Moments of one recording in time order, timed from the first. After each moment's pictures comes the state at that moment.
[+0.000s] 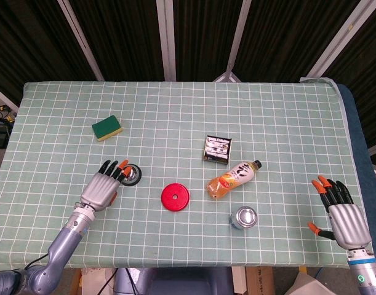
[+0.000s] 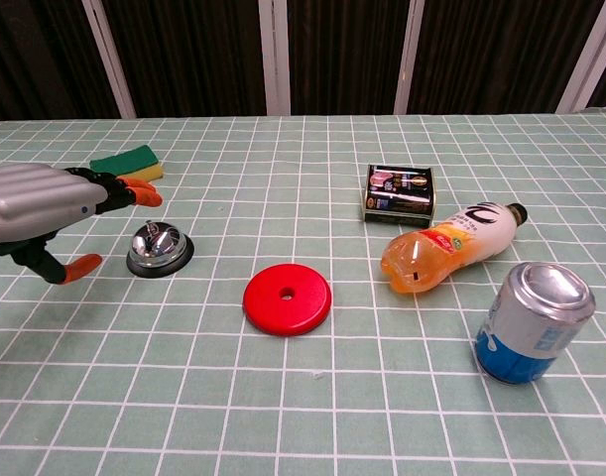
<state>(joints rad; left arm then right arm) -0.54 -1.42 -0.15 -1.78 1.05 1.02 0.90 0.12 -1.10 0.01 -1.62 -1.58 1.43 0.02</state>
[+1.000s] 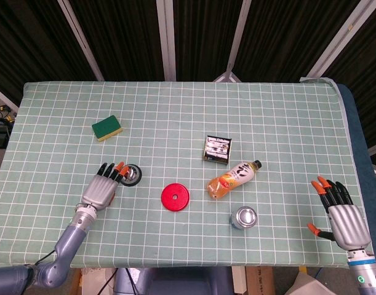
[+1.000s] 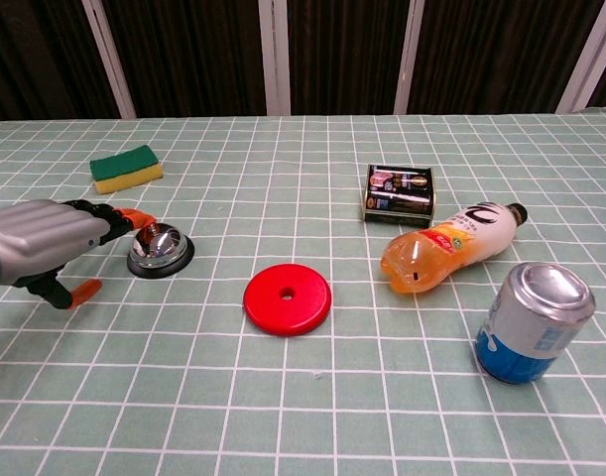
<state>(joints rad) -0.60 -1.50 -0.08 -1.64 0.96 1.03 0.85 0.11 -1.10 0.01 -1.62 -1.58 1.43 0.03</state>
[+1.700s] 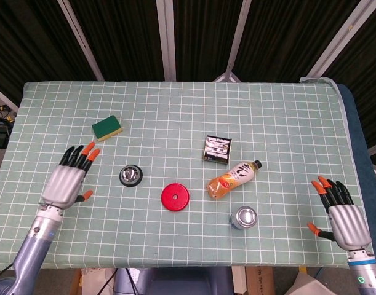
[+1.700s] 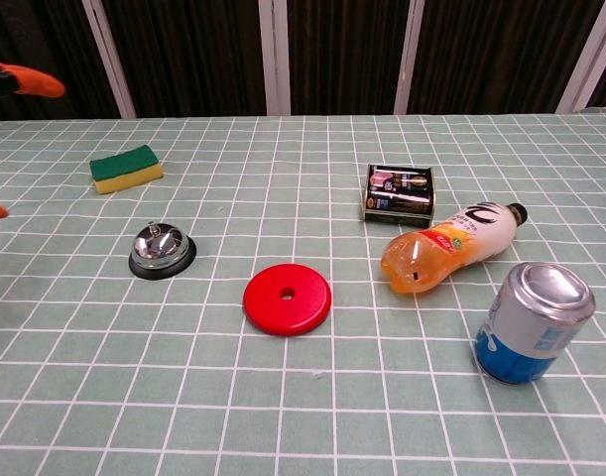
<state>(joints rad) -0.42 -1.20 -0.07 -1.93 1.25 1.32 0.60 0.11 -1.11 0.01 -1.61 -1.59 1.45 0.02</state>
